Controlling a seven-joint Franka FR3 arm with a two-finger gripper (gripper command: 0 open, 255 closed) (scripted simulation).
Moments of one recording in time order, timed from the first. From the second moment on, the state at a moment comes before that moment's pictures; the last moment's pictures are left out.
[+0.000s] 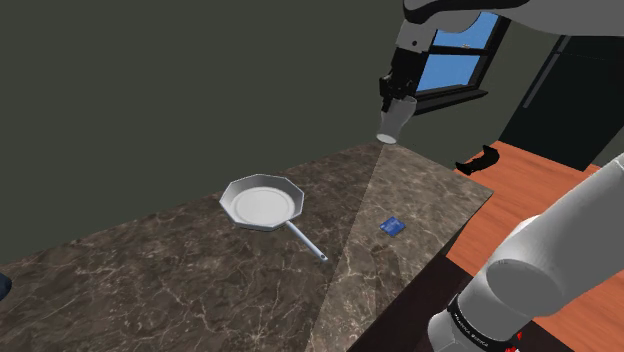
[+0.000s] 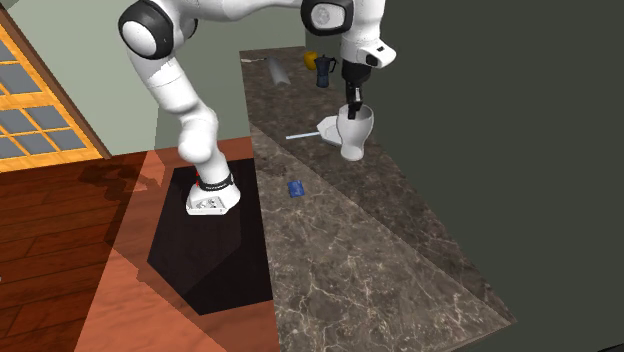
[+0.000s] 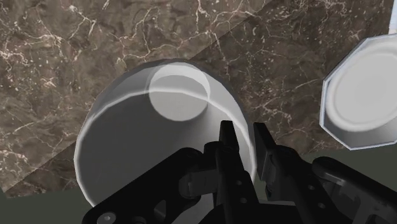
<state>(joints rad) -0.03 -0.19 -0.27 -1.87 0.04 1.69 -0.15</state>
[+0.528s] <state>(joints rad) 0.05 -0.26 -0.15 -1.94 0.04 1.71 0.06</state>
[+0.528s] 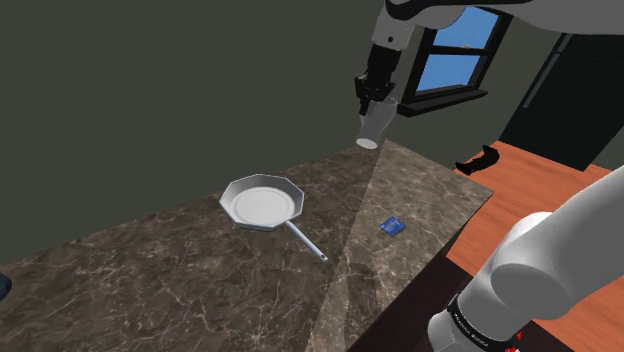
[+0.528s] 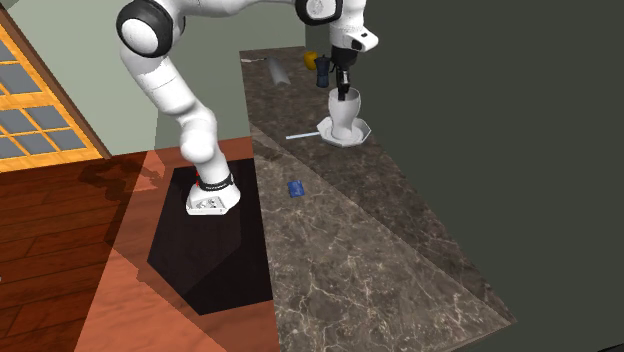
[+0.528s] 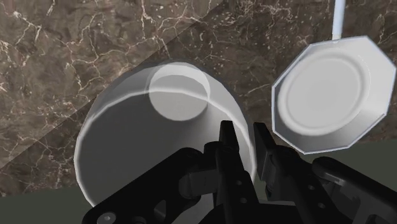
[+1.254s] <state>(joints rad) 0.15 -0.25 0.02 -1.93 0.08 1.73 0.31</state>
